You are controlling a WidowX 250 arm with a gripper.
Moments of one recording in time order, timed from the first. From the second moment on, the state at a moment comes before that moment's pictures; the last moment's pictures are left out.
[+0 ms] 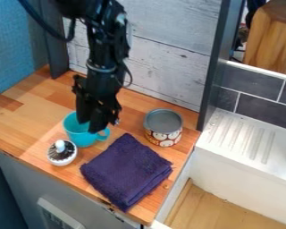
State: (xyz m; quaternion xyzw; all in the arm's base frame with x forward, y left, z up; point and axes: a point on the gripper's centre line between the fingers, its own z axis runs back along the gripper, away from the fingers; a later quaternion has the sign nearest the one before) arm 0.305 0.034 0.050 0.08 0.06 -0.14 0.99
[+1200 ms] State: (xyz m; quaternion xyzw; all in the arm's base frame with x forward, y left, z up) arm 0.351 -0.036 0.080 0.03 -0.01 -0.19 0.98
